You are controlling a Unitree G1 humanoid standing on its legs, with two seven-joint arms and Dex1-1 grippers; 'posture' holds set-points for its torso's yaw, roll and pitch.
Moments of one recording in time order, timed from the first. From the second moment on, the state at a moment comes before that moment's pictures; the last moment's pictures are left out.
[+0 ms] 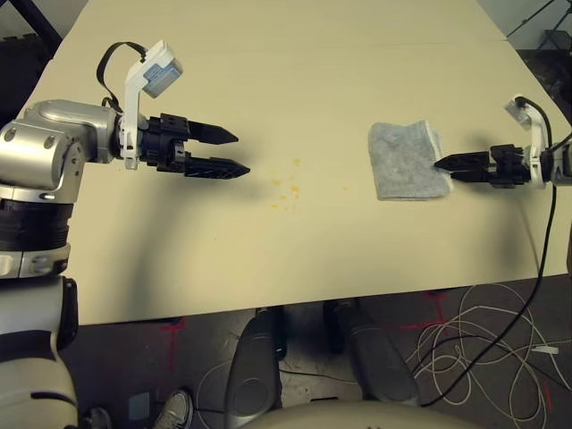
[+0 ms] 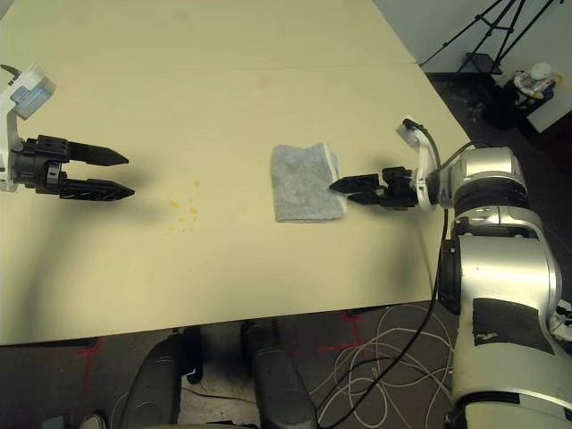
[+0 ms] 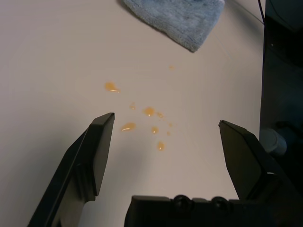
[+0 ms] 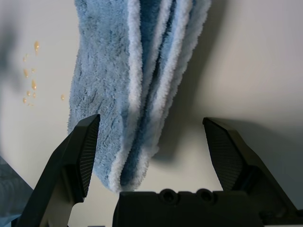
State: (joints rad) left arm -0.84 0.98 -0.05 0.08 -0.45 0.86 -1.38; right arm -1.22 -0.72 0.06 1.23 0.03 1.01 1.37
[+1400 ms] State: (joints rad) left arm -0.81 0.93 -0.05 0.10 -0.47 0.81 -1.33; right arm -1.31 -0.51 -0.06 1.10 0.14 1.14 1.20
